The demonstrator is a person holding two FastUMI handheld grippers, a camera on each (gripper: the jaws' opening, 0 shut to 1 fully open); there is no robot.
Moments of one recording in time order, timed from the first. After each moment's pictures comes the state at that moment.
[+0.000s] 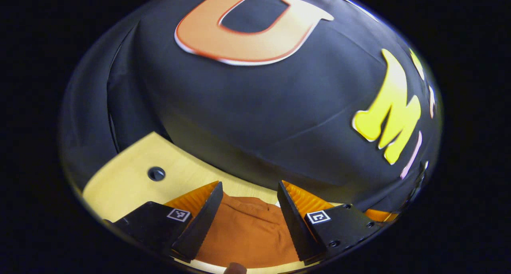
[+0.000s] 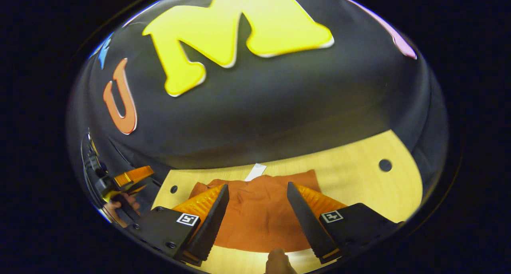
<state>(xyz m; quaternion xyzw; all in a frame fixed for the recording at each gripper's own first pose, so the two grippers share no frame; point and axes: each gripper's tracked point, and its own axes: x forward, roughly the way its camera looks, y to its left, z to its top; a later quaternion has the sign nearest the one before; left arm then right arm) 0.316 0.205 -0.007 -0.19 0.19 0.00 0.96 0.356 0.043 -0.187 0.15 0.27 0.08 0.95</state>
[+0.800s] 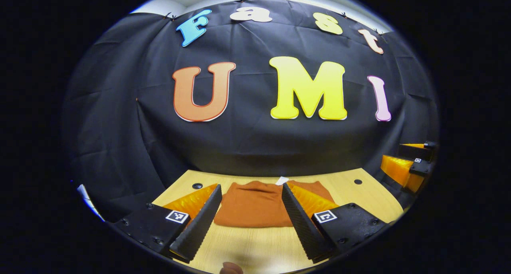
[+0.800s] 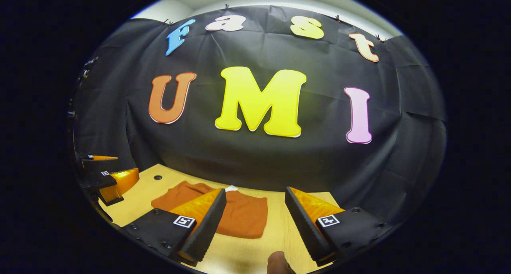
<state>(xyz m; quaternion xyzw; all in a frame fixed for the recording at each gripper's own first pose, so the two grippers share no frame) 0.055 0.096 0.044 0.00 0.10 0.04 0.99 0.186 0.059 -0.134 -0.02 0.07 0.03 1.00</state>
